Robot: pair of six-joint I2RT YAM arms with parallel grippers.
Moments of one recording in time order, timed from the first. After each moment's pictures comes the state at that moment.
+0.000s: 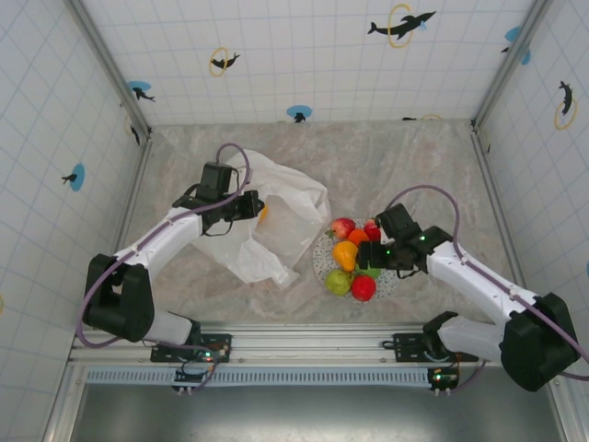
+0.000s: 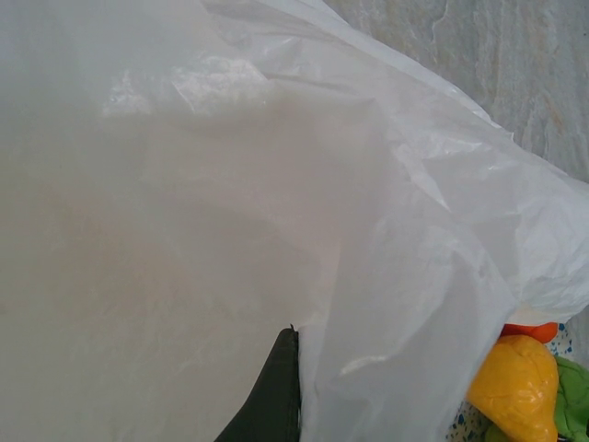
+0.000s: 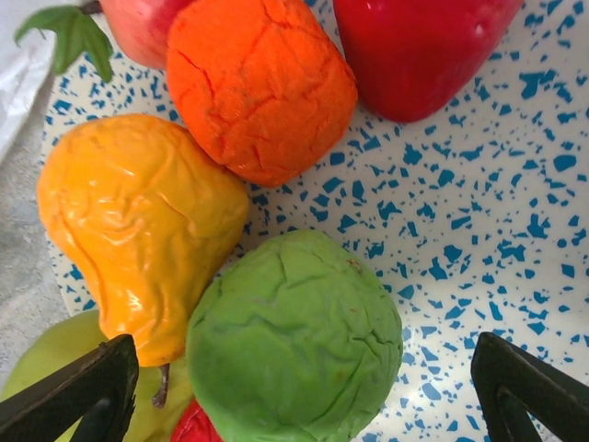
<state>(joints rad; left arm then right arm) -0.35 1.43 0.94 -0.36 0.39 -0.39 0.56 1.15 0.70 -0.72 -0.11 0.49</state>
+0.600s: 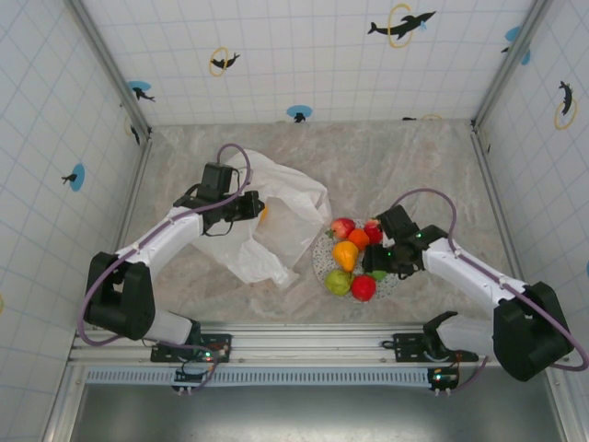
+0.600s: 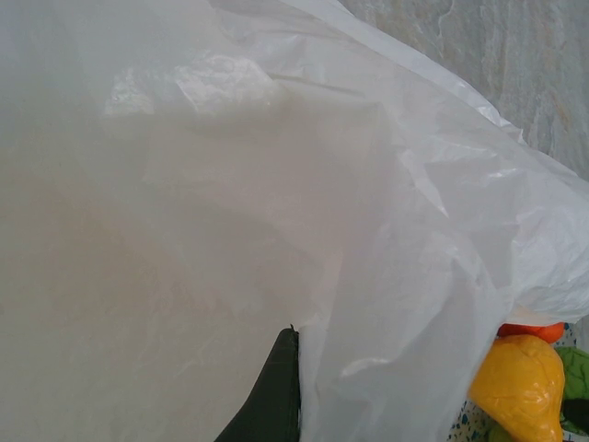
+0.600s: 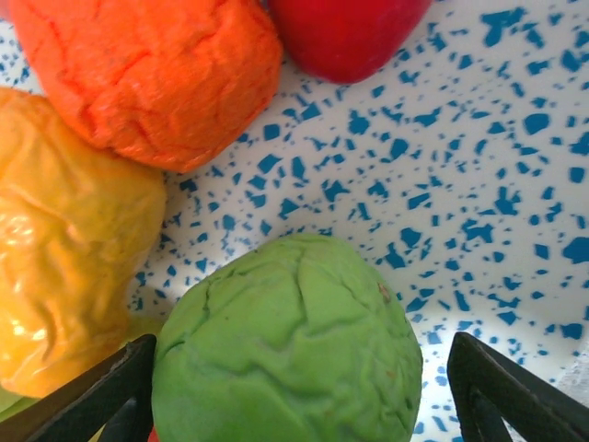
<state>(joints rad) -0.35 1.44 0.94 -0.36 0.39 -0.39 0.52 1.20 0.67 -0.72 -0.10 0.48</state>
